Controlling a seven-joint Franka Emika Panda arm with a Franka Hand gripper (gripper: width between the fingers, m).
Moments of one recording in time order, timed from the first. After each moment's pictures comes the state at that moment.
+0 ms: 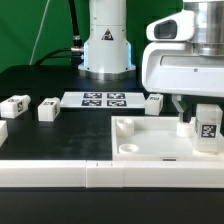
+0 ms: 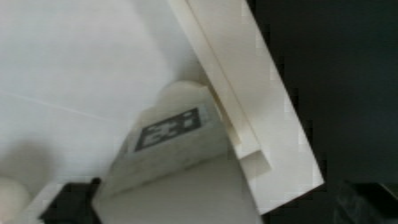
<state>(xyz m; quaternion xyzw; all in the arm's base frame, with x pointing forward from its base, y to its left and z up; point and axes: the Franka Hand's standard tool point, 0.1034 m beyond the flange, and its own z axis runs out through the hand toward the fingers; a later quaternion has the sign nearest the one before) 0.637 0.125 0.075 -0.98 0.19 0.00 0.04</state>
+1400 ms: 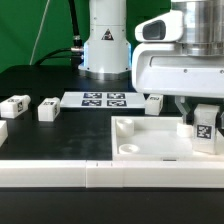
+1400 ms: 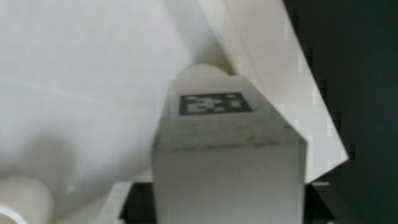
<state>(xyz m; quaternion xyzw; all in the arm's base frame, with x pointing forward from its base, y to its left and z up) 0.638 0.112 0.073 -0.96 0.29 0.01 0.05</state>
